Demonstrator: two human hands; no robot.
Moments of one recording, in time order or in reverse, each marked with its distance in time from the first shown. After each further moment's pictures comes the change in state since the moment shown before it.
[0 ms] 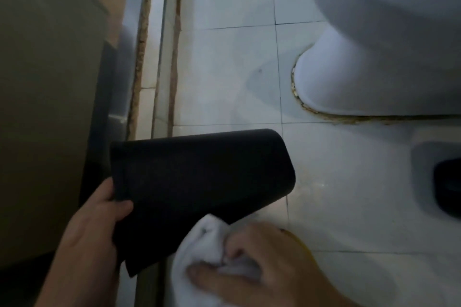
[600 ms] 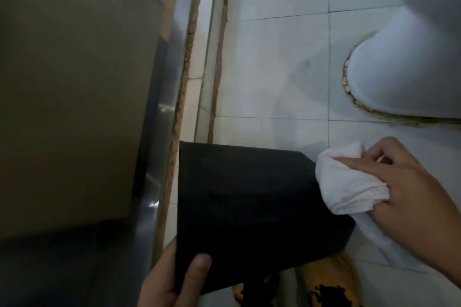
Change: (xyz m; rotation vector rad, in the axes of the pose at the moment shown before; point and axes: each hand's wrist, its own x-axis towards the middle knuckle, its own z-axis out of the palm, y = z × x) left_hand -0.066 -0.060 -0.010 0.402 0.042 0.518; right_hand 0.039 0.101 -0.068 -0.048 0.106 0.064
